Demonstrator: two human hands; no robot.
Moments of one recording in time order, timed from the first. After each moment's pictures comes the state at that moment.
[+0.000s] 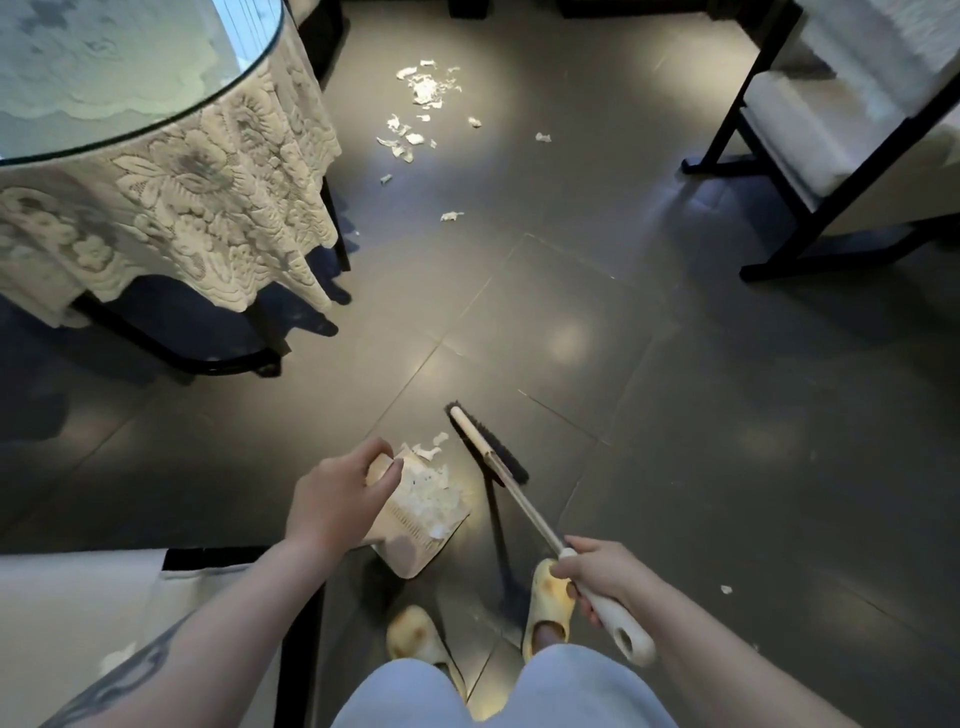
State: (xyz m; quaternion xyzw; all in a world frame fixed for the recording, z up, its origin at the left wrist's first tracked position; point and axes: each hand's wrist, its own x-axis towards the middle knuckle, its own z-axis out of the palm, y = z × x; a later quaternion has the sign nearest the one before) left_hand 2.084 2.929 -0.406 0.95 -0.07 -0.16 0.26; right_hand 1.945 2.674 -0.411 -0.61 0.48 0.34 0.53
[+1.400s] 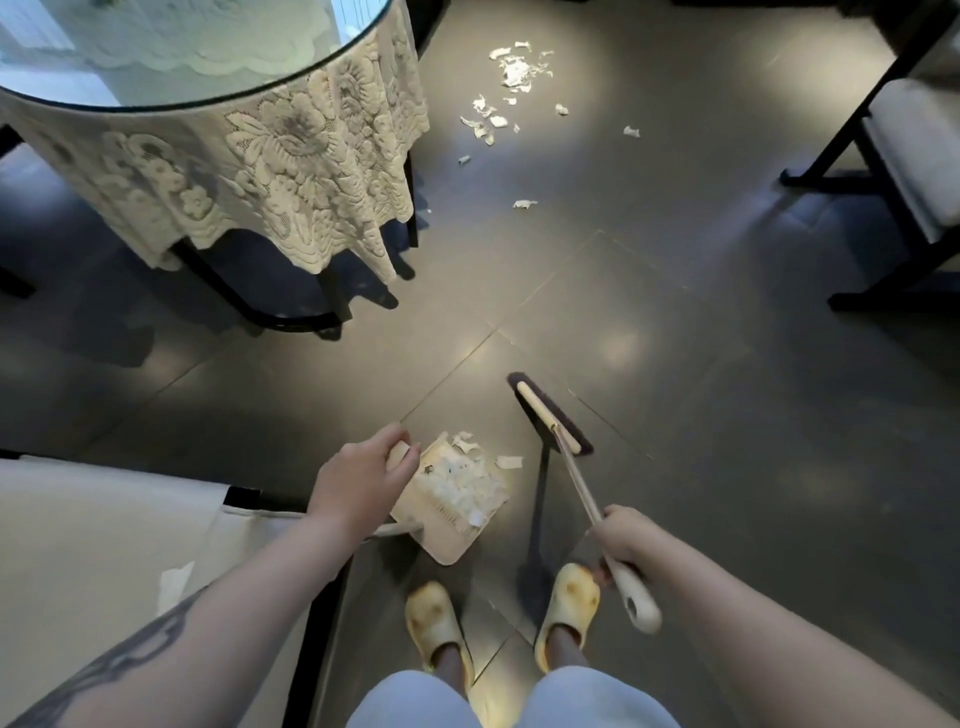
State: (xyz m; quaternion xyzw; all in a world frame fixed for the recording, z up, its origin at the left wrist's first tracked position) left_hand 2.074 2.956 -0.399 0.95 -0.01 -0.17 0.27; right_hand 2.003 2.673 -0.449 -0.74 0.40 0.43 0.32
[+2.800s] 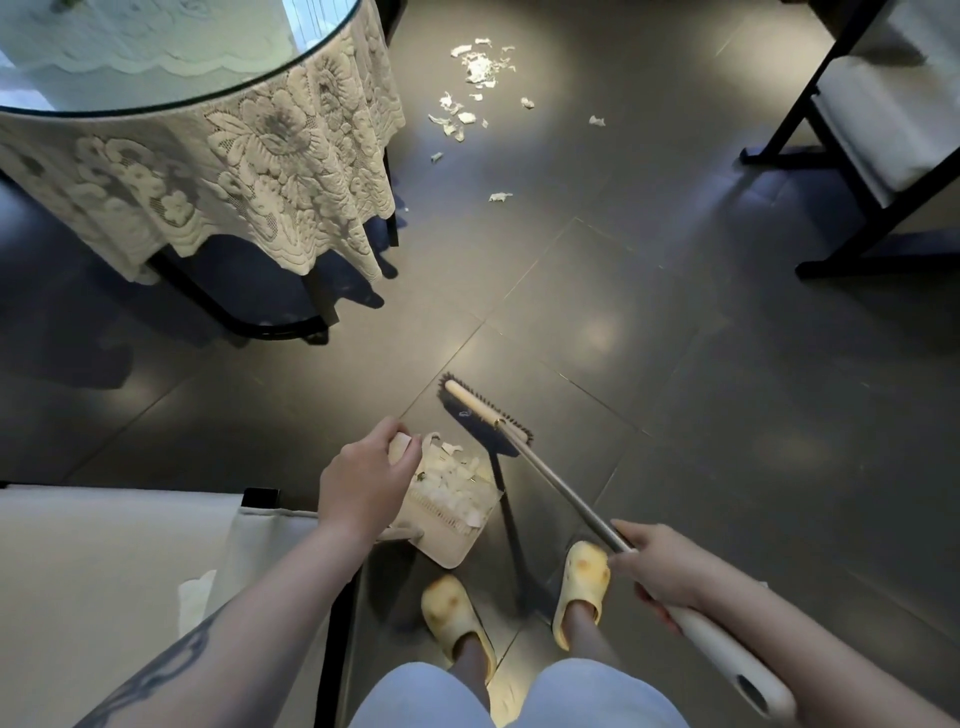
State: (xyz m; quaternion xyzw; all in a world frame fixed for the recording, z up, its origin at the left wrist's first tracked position) left_hand 2.060 2.988 -0.416 0.95 0.00 -0.13 0.30; right_hand 1.938 2.714 -0.378 -0.76 0.31 0.41 0.39
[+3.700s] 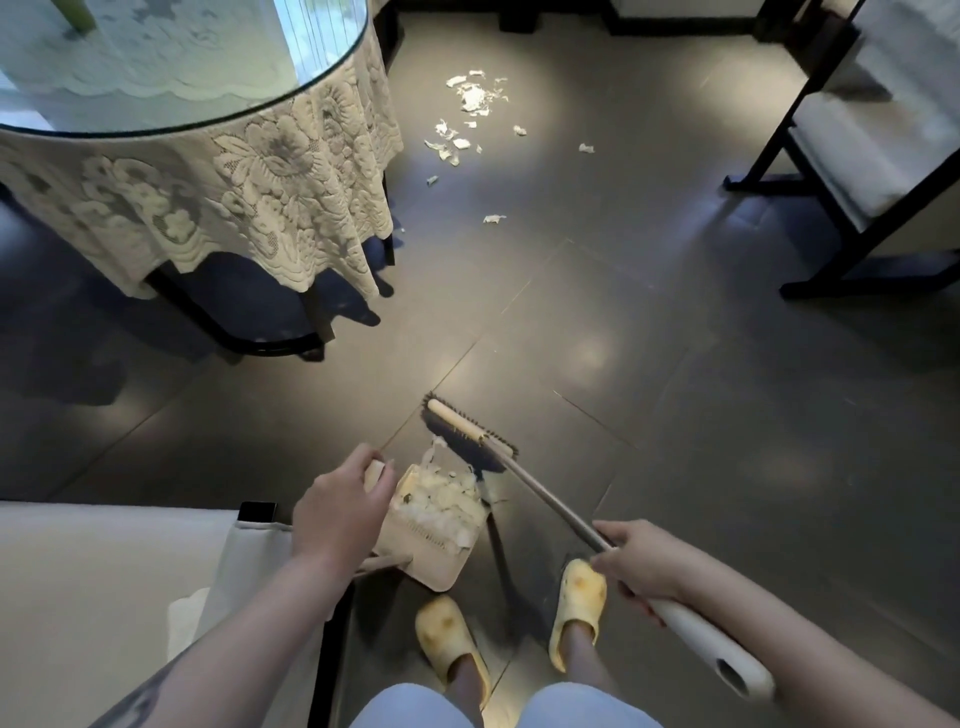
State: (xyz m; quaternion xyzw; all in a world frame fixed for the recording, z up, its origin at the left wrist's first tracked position) left_hand 2.047 3.010 -0.408 0.95 0.01 -0.11 0.27; right_hand 1.953 2.726 -0.366 -0.77 0.29 0.44 0.37
